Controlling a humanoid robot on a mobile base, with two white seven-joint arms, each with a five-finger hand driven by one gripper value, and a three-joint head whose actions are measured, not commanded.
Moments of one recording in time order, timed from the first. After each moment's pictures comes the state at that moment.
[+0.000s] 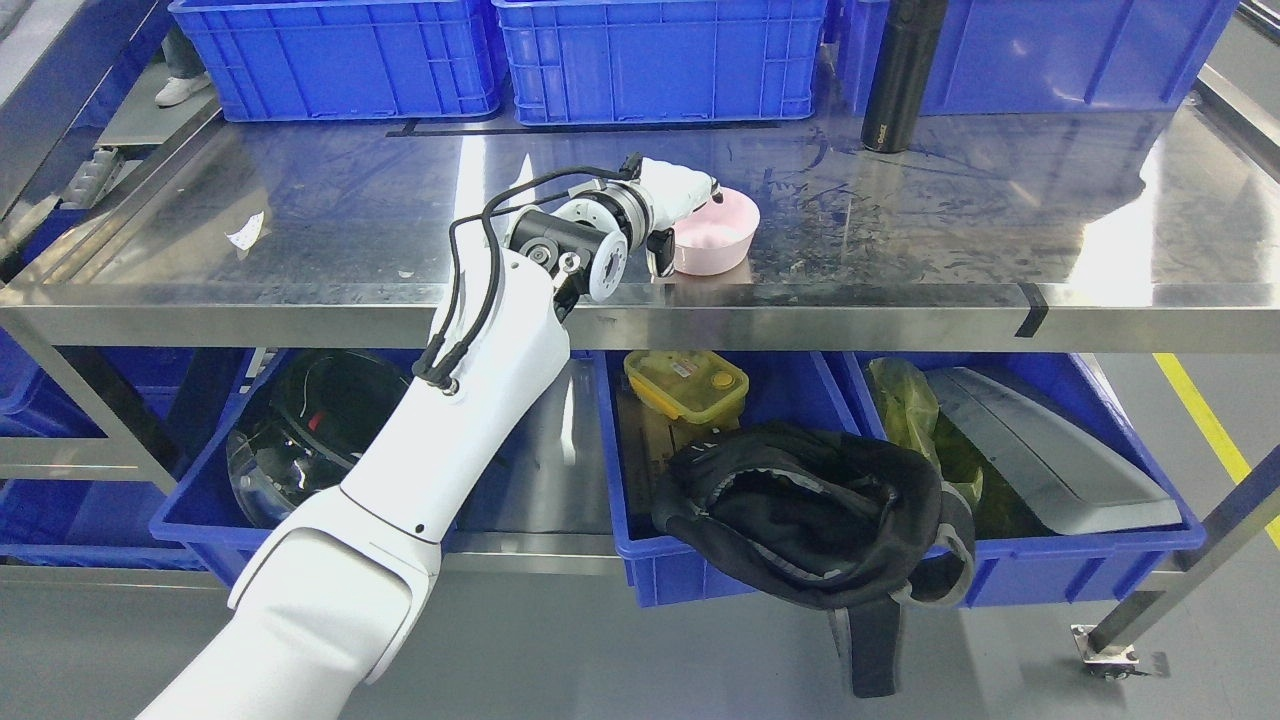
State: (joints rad) left arm -0.89 0.01 -0.56 -1.15 -1.11 0.14 -0.73; right arm 0.00 0.00 0.20 0.00 0.13 -0.08 -0.05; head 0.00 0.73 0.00
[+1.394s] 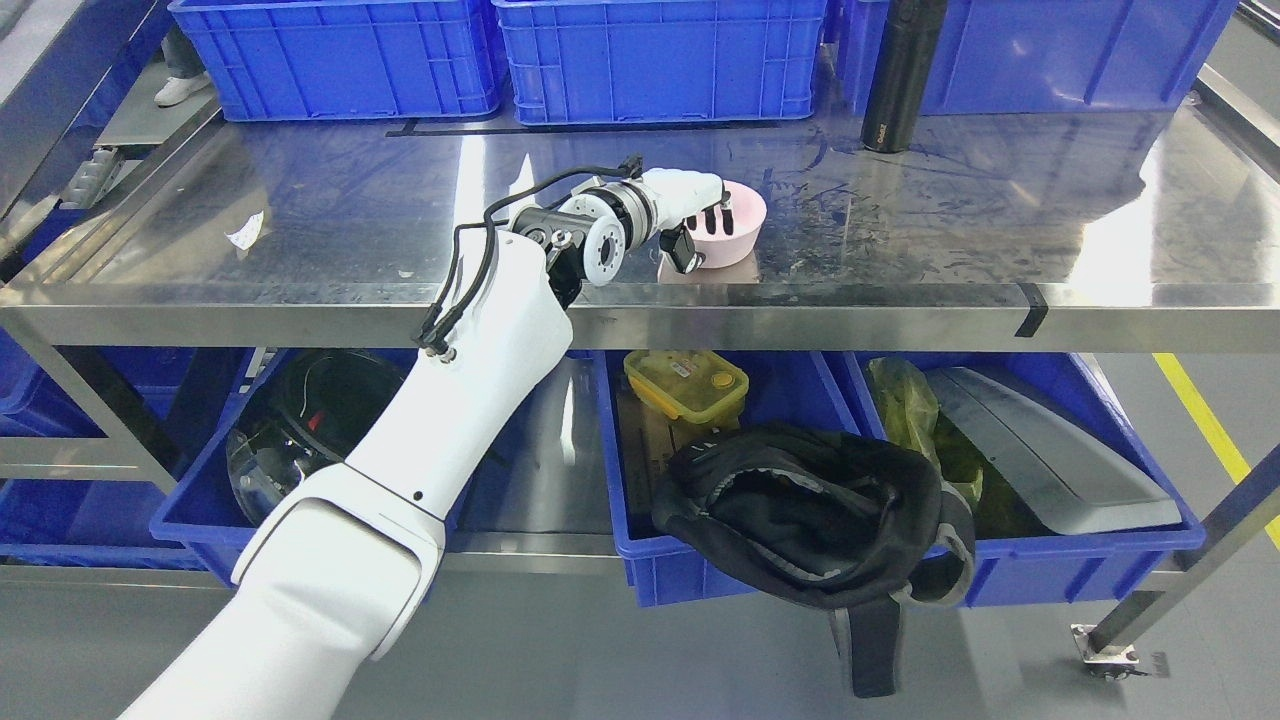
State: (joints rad) left arm -0.94 0.00 -0.57 -0.99 -0.89 0.12 -0.64; right arm 0.00 0.00 0.20 0.00 0.13 -0.08 -0.05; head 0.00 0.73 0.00
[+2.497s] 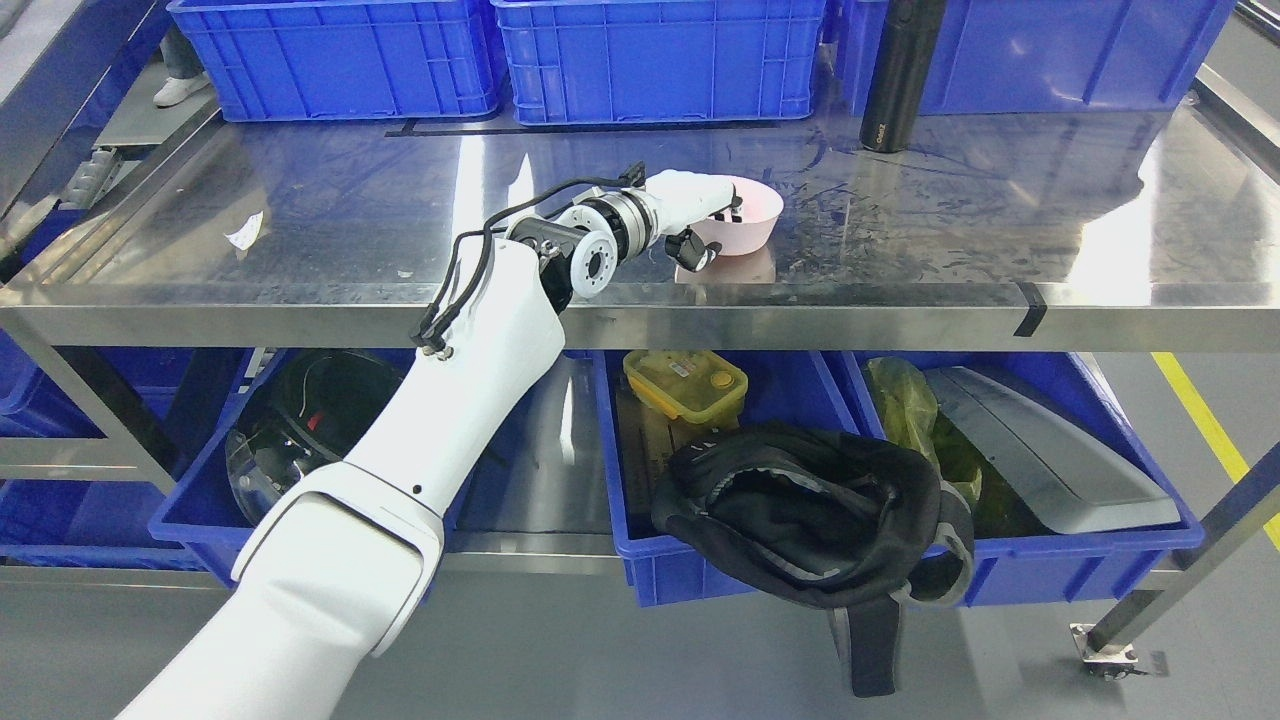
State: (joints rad) left arm -0.95 0.00 -0.56 -0.90 -0.86 -0.08 -0.51; right arm 0.00 0.00 0.20 0.00 0.13 -0.08 -0.05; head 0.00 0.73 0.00
